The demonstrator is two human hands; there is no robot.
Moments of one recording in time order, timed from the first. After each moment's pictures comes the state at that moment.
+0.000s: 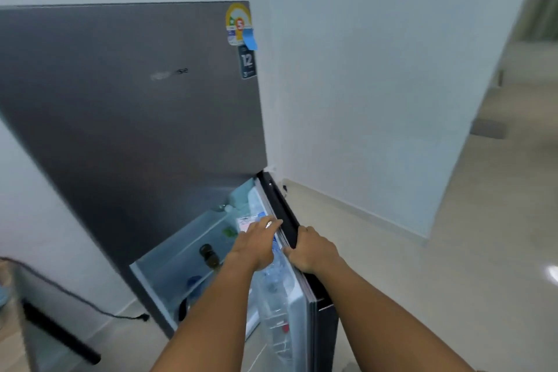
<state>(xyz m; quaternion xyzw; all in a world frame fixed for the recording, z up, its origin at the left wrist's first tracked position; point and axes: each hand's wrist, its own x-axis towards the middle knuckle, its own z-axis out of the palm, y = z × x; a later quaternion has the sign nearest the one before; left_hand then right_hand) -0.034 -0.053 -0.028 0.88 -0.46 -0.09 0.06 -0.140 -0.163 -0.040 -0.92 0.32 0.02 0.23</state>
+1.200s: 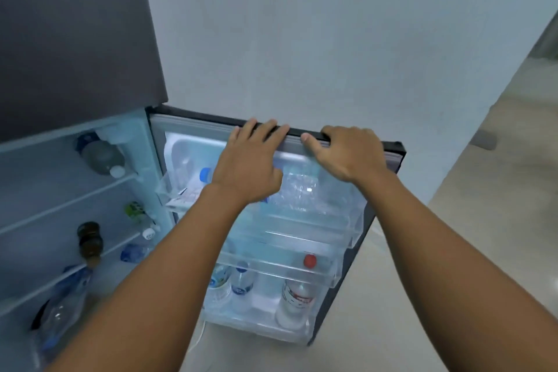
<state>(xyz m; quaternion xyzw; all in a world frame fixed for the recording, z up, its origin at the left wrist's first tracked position) 0.011 -0.339 -0.105 0.83 -0.51 0.16 0.17 -0.111 -0.499 -0.071 -0.94 0.27 -0.19 -0.03</state>
